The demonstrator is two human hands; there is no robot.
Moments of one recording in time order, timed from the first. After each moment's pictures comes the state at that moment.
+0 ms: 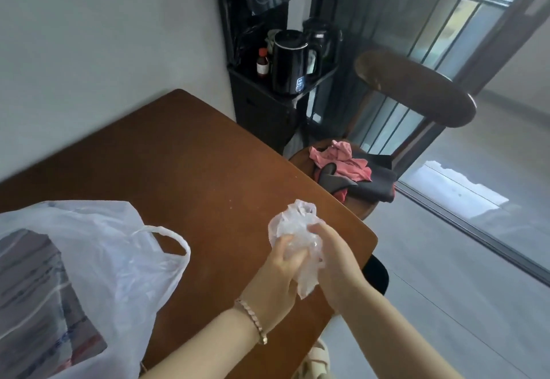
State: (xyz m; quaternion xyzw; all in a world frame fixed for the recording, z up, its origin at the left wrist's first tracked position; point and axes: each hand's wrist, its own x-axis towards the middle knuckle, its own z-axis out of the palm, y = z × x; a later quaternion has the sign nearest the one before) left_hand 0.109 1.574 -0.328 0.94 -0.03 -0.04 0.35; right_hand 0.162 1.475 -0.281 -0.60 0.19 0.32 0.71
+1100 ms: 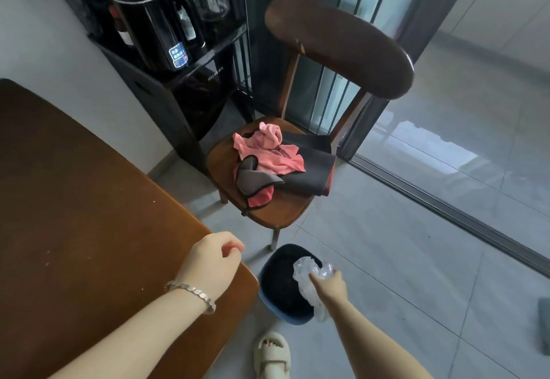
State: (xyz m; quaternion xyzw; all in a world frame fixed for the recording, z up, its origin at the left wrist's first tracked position) left_hand 0.317 1.431 -0.389 0.90 0.22 -0.17 0.34; right_hand 0.335 1.221 -0.569 -0.77 0.36 0.36 0.38
